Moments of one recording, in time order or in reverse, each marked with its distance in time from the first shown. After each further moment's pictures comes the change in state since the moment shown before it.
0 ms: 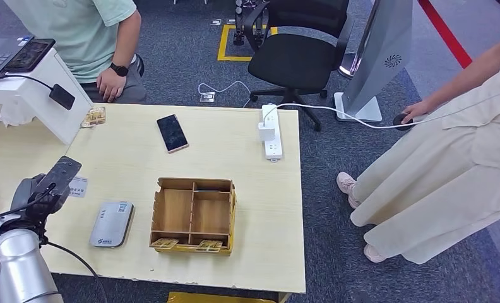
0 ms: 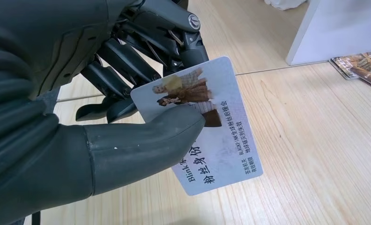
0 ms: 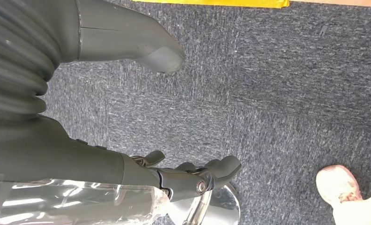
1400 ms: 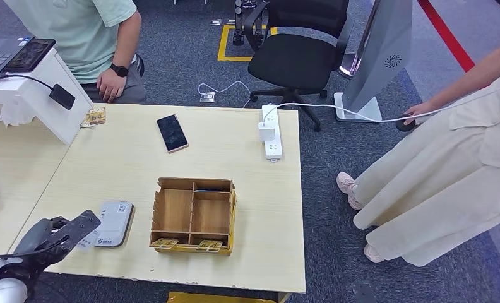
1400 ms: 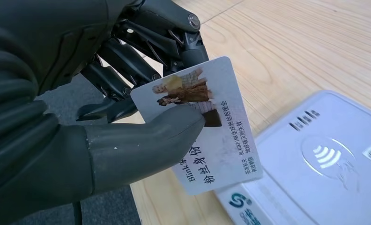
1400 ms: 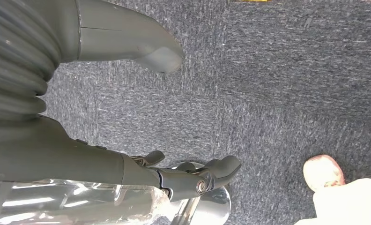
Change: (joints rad) left arm 0.375 0.119 -0.184 -0.190 0.114 -0.150 0.039; right arm -0.050 -0.060 0.028 0.107 -0.038 -0.060 -0.012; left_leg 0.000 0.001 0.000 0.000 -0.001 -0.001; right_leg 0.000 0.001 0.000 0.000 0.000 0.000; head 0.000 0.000
